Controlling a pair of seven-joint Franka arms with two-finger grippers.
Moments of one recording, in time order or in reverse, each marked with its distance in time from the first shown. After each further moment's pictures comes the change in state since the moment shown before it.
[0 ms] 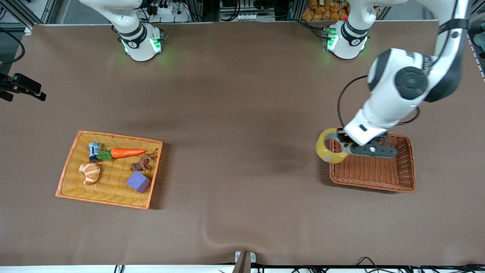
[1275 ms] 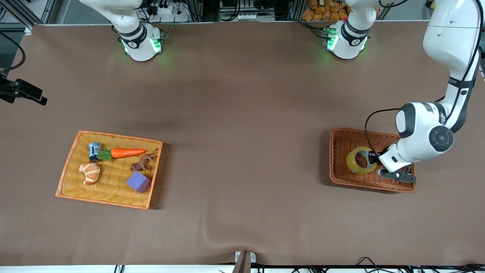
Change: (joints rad) left arm 0.267 0.311 -0.009 -0.072 0.001 0.301 0.309; right arm 0.000 0.023 0.006 0.008 -0.001 -0.014 0.082
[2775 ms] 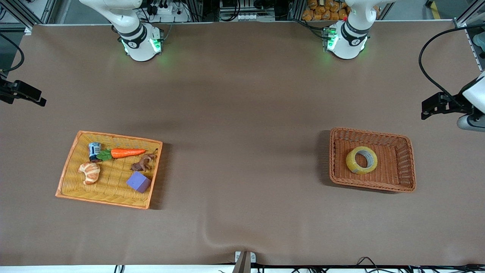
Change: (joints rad) left arm -0.005 -0.381 -0.056 0.455 0.006 -0.795 -0.085; right arm 0.000 0.004 -0.002 0.011 0.000 -0.001 0.010
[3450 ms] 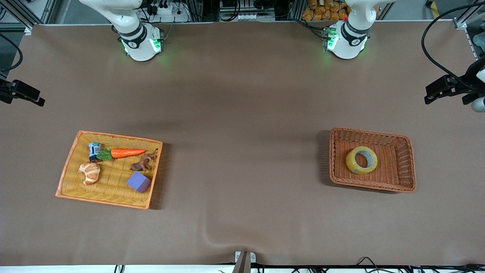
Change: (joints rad) left arm 0.005 -0.063 0.001 0.003 -0.039 -0.103 -0.119; right arm 0.000 0.000 -0.001 0.007 0.000 0.000 0.003
